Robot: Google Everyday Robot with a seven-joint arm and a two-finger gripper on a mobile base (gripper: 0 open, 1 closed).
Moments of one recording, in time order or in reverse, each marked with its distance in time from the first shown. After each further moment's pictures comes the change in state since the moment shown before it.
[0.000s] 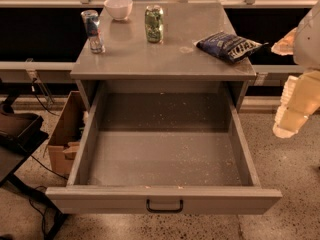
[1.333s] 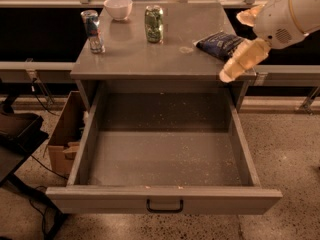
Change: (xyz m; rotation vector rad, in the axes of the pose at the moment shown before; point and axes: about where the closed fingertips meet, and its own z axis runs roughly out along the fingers) arm -0.071 -0.131 0.052 0.143 -0.490 0.045
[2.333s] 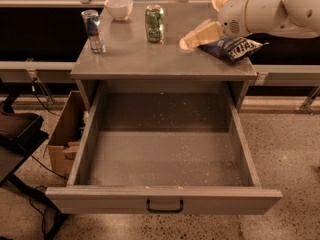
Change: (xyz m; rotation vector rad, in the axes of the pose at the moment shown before) arm -0.061 -0.090 0.086 0.149 -0.380 0.170
